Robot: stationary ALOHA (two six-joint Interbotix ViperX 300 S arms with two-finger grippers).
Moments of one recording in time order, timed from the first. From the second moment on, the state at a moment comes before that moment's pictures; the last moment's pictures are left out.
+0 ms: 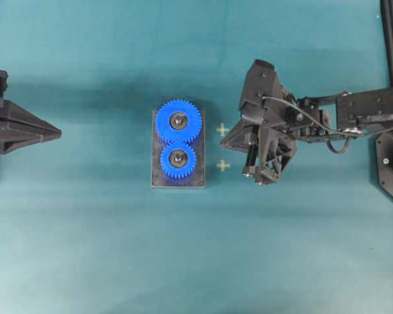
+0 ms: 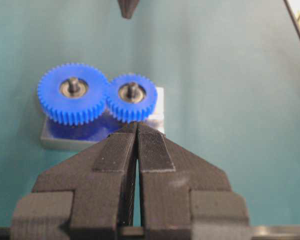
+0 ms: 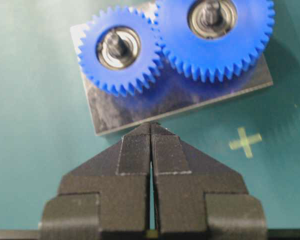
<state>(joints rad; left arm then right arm) -0.01 -0.96 1.15 0.01 0.09 -0.10 -0.02 -0.19 0.76 0.02 0.22 0.29</state>
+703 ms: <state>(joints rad) -0.01 -0.95 1.15 0.01 0.09 -0.20 -0.02 -0.19 0.77 0.02 0.17 0.29</state>
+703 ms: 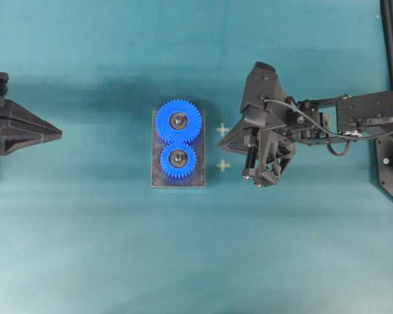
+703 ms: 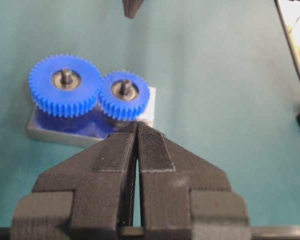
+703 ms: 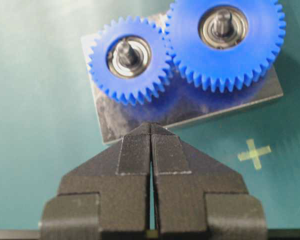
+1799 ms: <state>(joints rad) 0.01 -0.99 1.17 0.01 0.05 -0.21 -0.01 -0.19 0.77 0.02 0.17 0.29</state>
